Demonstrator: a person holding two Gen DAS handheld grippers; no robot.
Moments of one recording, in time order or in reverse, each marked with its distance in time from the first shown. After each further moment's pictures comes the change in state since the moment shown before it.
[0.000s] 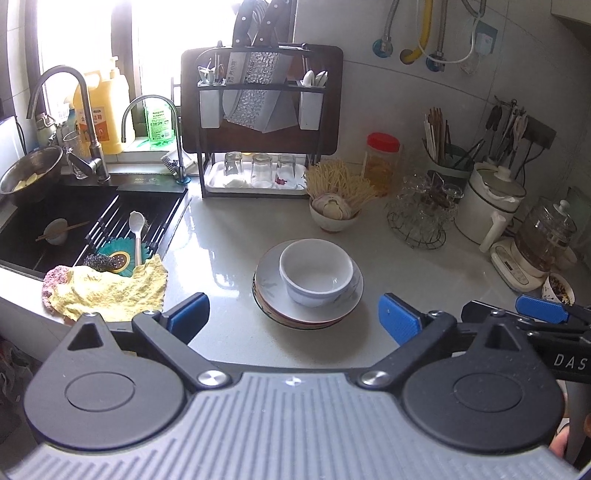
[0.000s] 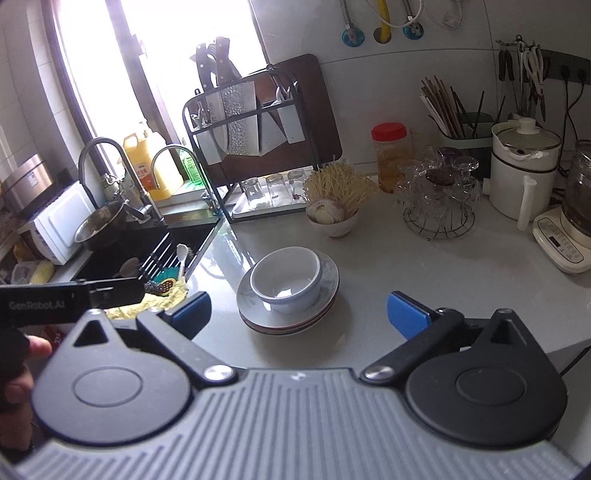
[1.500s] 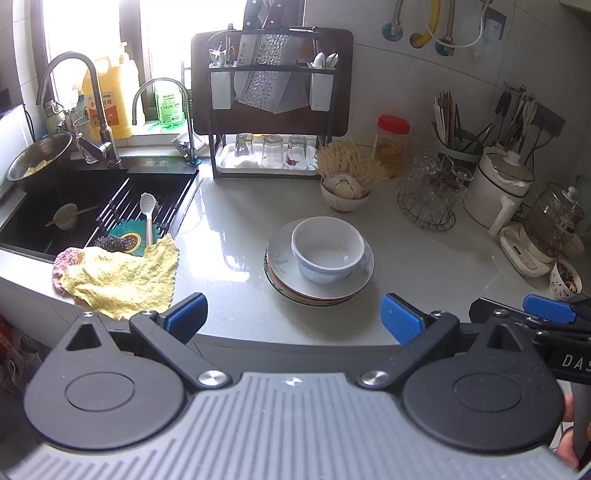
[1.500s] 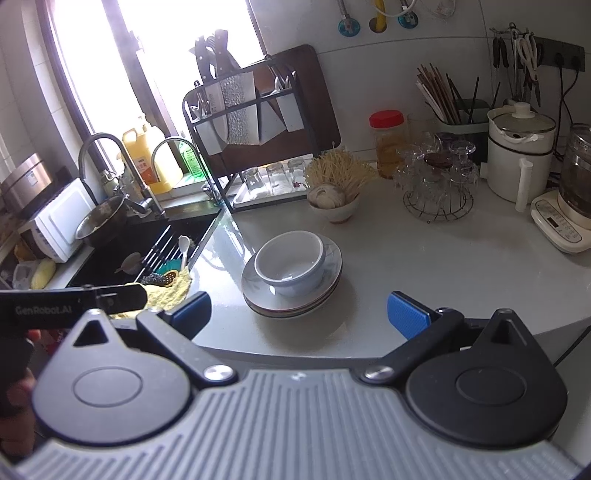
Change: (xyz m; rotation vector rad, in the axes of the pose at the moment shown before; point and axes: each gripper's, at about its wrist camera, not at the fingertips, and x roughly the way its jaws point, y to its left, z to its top) left arm -0.003 0.005 -0.013 -0.006 0.050 0.035; right arm -0.006 0.005 -0.014 0.022 0.026 0.000
